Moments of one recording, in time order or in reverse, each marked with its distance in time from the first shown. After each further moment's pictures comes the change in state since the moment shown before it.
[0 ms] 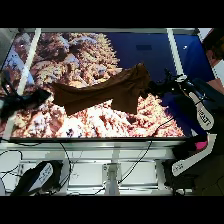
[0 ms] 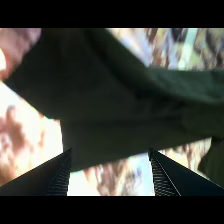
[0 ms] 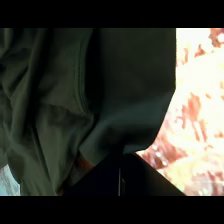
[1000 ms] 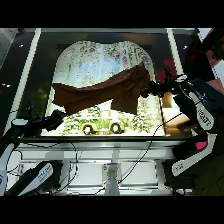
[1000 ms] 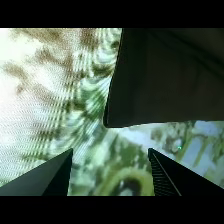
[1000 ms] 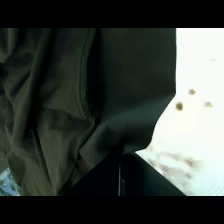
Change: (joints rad) left arm -0.001 -0.129 -0.348 -0.283 0.187 0.166; right arm 0.000 0.000 0.000 0.004 -0.011 -0.002
